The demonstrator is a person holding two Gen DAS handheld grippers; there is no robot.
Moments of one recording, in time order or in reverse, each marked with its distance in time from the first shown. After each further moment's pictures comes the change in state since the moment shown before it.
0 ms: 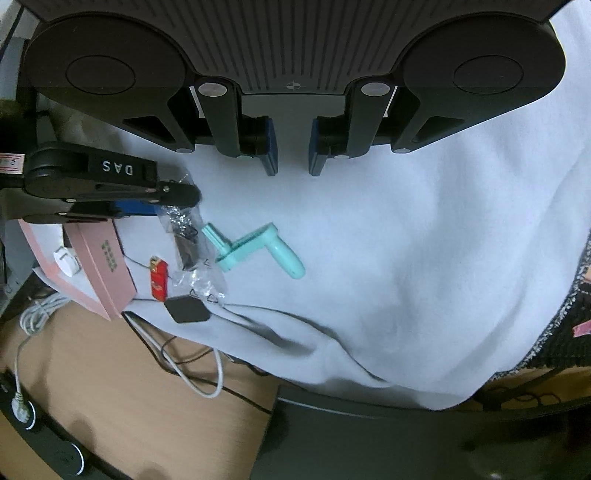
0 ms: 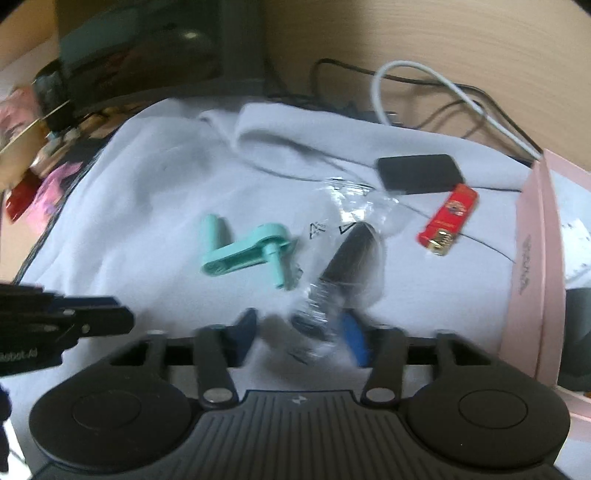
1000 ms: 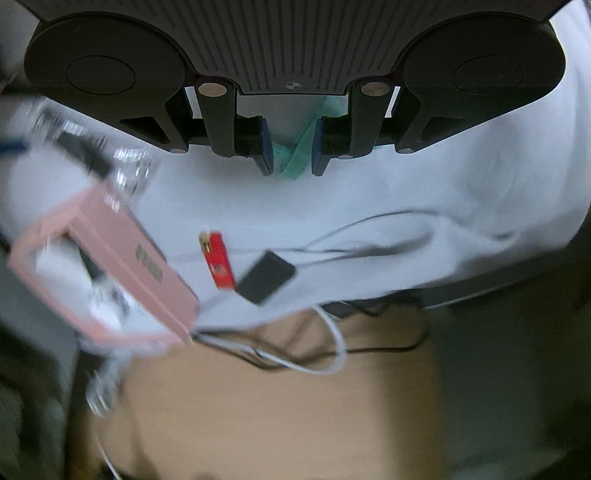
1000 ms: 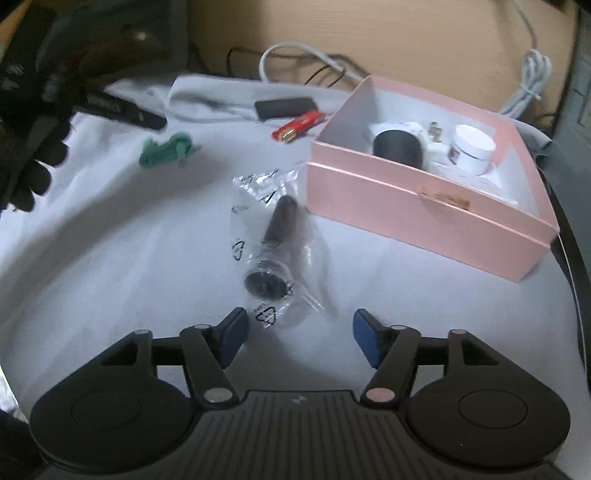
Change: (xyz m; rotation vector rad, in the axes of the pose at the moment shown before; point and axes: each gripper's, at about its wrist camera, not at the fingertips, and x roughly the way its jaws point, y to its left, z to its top) left arm 0.053 -0.073 0.060 0.530 -0.053 -0.053; right arm -0.109 -0.055 -0.129 0.073 -0.023 -0.203
